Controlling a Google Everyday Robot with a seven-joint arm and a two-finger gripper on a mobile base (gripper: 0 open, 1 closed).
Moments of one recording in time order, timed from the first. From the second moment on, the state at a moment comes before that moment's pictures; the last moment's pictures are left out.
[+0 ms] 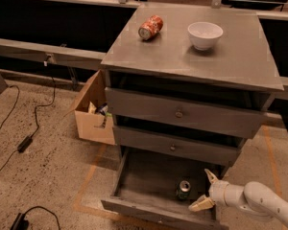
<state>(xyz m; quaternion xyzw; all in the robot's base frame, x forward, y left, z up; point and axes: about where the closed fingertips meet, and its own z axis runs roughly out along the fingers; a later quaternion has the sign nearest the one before) 0.515 -0.243 0.341 -0.45 0.78 0.17 0.39</state>
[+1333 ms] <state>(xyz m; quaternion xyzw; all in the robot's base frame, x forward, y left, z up) 0.541 -0.234 0.233 -0.41 0.79 0.22 0.39</state>
